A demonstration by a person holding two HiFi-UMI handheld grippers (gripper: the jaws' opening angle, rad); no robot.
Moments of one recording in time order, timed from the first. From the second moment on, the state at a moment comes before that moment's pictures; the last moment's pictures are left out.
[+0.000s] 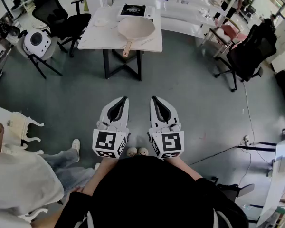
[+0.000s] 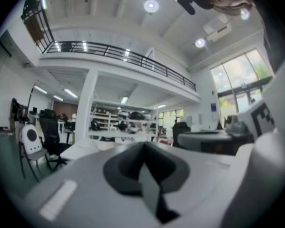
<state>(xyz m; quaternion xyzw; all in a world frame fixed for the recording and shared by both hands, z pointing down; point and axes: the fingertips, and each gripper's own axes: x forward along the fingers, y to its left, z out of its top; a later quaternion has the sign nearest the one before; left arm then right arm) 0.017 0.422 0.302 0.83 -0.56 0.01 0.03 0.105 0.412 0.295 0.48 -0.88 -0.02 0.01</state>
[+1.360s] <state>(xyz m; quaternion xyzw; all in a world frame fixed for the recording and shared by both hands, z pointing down) 0.035 0.351 0.327 0.83 -0.56 -0.02 0.06 0.125 0.334 0.321 0.45 -0.89 0.00 0.00</state>
